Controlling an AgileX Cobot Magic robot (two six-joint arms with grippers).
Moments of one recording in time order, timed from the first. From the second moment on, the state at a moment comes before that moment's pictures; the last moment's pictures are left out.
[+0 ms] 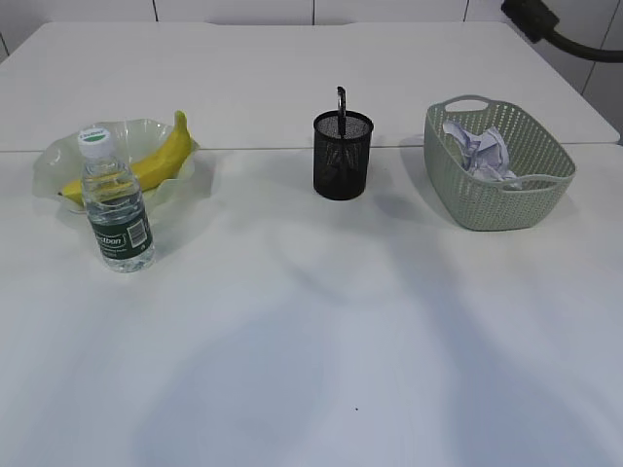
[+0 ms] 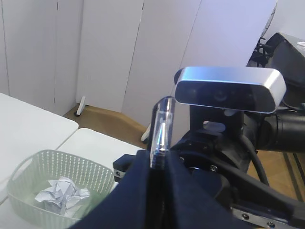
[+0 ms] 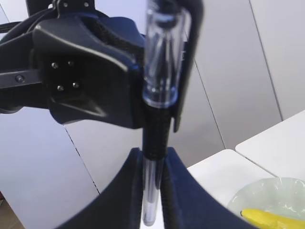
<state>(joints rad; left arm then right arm) -0.40 1.83 -2.03 -1.16 0.95 0.83 0.19 1.73 -1.49 1.77 1.14 -1.52</state>
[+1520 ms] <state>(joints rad) -0.40 1.83 -2.03 -1.16 0.95 0.83 0.19 1.73 -1.49 1.77 1.13 -1.52</state>
